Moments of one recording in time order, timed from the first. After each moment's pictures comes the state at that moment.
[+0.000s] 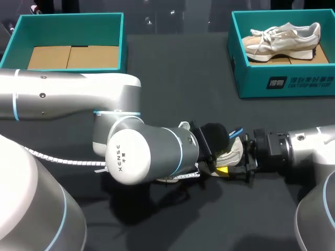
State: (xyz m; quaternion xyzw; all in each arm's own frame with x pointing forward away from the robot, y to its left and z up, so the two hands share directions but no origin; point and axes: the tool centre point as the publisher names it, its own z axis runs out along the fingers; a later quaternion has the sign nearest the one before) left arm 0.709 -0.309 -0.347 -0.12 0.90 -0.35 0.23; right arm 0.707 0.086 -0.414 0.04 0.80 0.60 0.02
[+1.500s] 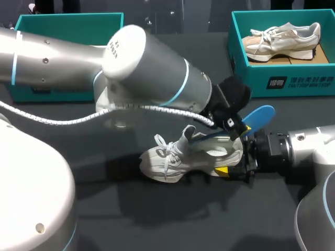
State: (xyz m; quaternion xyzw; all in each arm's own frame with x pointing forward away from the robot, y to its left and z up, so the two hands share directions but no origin) left arm 0.669 -0.357 -0.225 -0.13 0.92 -0.38 0.00; right arm 0.706 0.086 -0.414 0.04 0.80 0.60 0.02
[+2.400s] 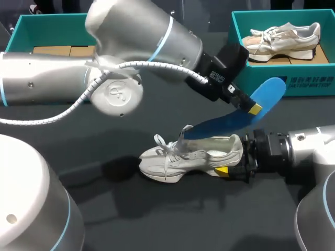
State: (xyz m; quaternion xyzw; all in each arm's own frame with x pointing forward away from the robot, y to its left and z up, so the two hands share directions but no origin) left arm 0.658 -0.362 -0.148 -0.18 0.87 -0.43 -0.14; right arm 0.706 0.086 -0.414 0.04 0.80 0.60 0.02
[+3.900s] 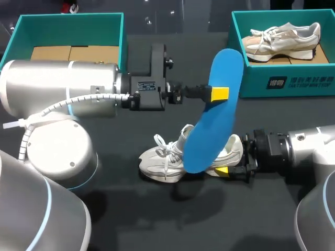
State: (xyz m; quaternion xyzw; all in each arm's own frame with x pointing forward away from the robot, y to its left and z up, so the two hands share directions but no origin) left arm 0.621 -0.280 -0.058 -0.24 0.68 -0.65 -0.23; right arm 0.706 0.086 -0.414 0.04 0.80 0.60 0.02
